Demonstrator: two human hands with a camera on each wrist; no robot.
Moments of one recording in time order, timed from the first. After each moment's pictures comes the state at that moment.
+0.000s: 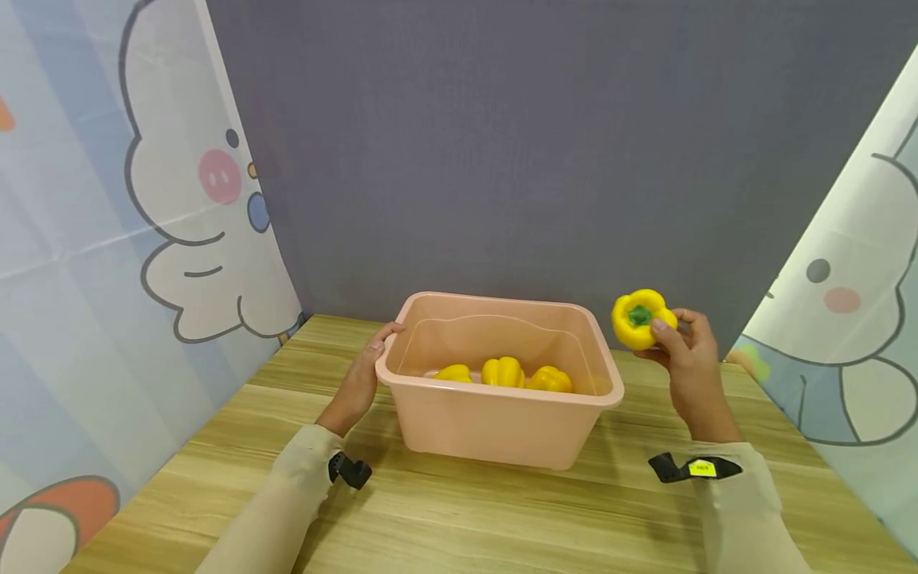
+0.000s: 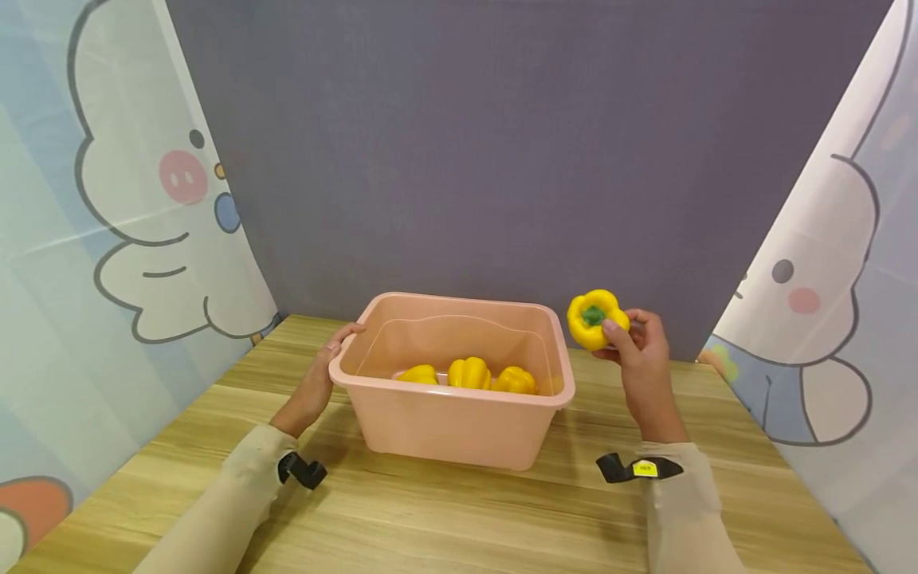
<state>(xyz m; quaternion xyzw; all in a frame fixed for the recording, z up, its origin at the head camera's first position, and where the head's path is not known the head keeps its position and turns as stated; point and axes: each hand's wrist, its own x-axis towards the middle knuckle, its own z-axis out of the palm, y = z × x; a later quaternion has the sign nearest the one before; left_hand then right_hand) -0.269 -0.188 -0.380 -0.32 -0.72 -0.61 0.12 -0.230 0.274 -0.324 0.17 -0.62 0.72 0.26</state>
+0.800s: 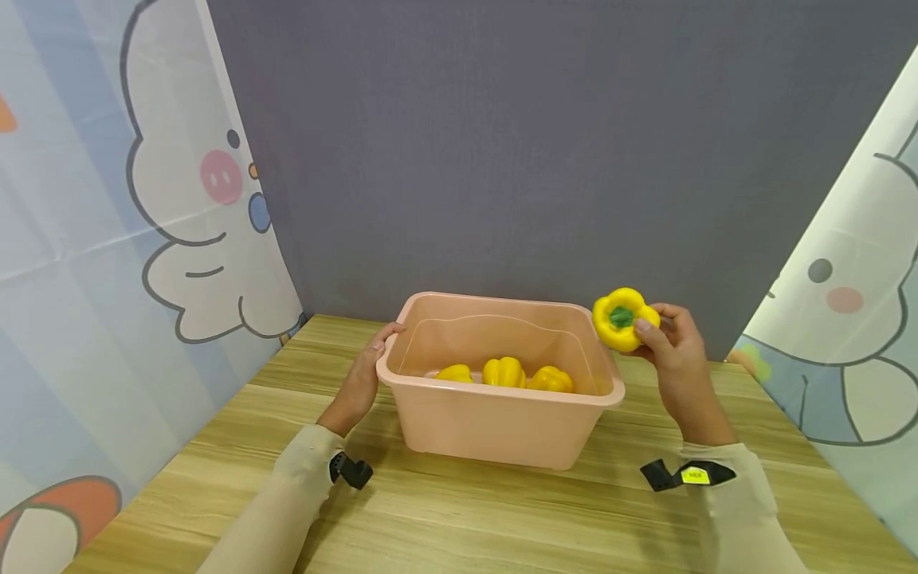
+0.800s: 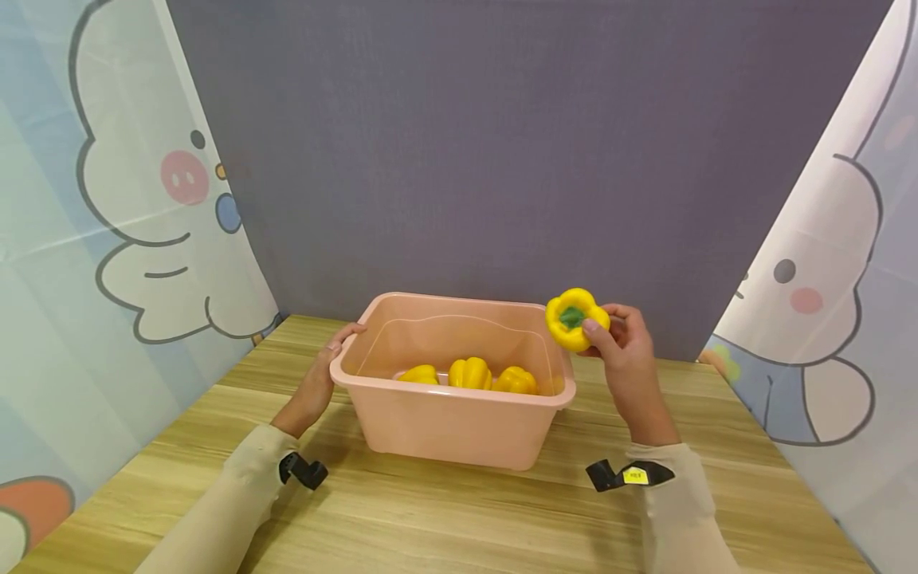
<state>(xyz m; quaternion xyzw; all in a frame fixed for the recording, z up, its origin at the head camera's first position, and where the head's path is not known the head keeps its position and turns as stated) -0.268 -0.188 -0.379 -0.32 -0.72 -0.61 0.12 -0.217 0.249 -0.312 0.20 -0.64 0.70 0.25</state>
